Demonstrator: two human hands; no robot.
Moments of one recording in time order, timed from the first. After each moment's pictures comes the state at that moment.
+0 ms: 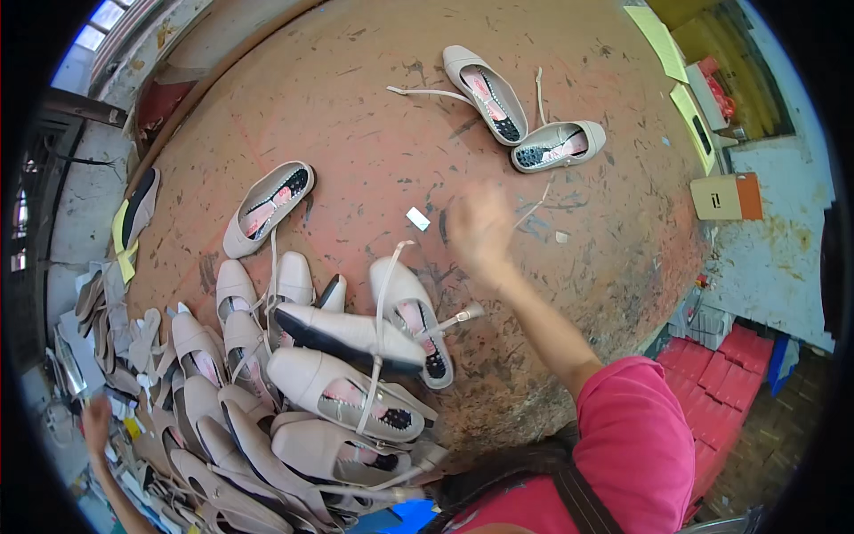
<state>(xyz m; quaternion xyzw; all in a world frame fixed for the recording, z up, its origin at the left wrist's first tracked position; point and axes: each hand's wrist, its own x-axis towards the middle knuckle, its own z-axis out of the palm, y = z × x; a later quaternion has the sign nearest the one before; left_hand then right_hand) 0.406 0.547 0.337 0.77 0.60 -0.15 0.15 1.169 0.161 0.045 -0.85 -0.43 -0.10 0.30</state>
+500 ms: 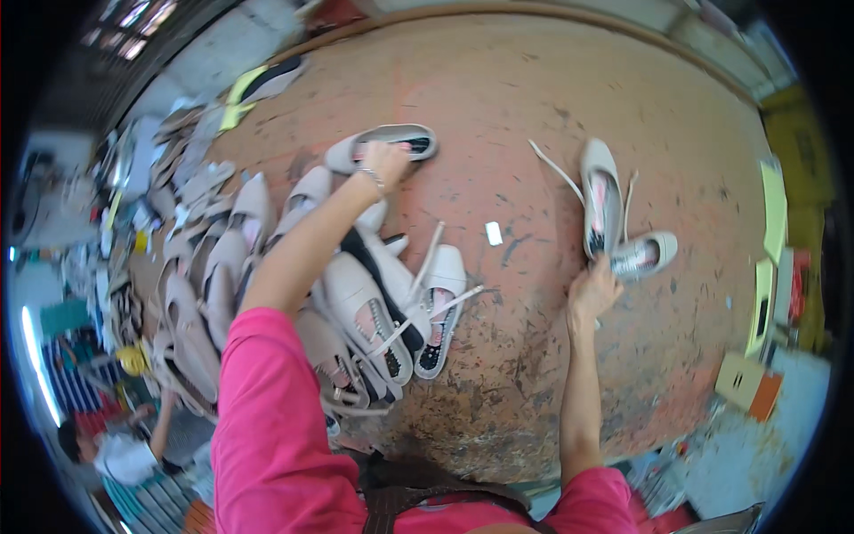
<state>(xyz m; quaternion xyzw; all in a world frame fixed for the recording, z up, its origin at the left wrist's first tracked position) 0.976 0.412 0.064 0.91 0.37 -0.17 -0.06 1.258 0.085 0.037 -0.88 -0.43 -0.12 0.14</state>
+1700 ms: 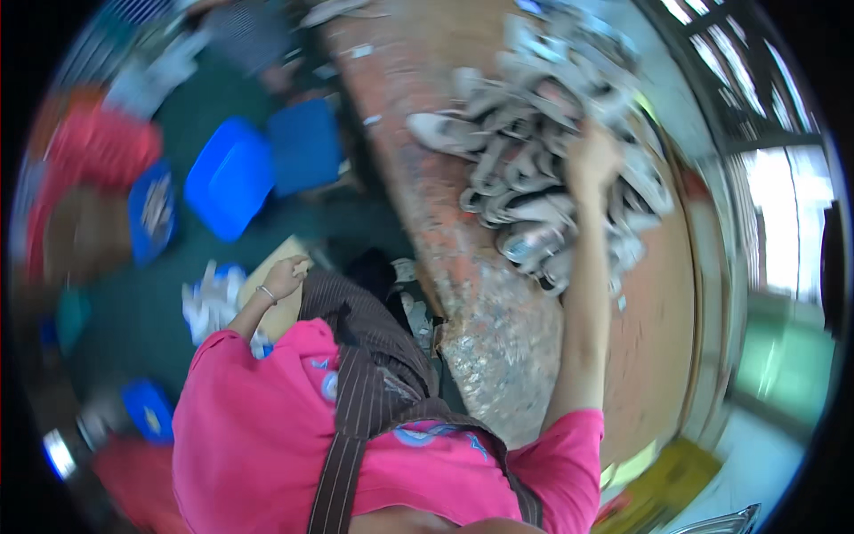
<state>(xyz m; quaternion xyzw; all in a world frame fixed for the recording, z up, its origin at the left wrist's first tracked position) 0.465 -0.493 0.145 0.28 0.86 0.15 0.40 0.643 0.041 0.332 -0.43 -0.88 -0.08 0.17</state>
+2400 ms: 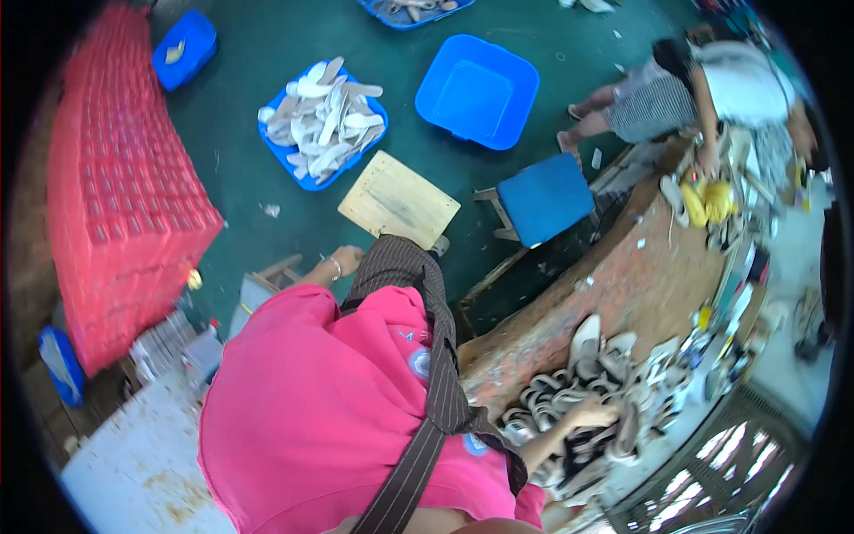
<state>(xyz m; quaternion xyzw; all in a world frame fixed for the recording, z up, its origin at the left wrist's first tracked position) 0.628 -0.695 0.003 -0.20 0.86 0.34 0.34 0.563 -0.030 0.218 -0.20 -0.92 -0.16 0.29</state>
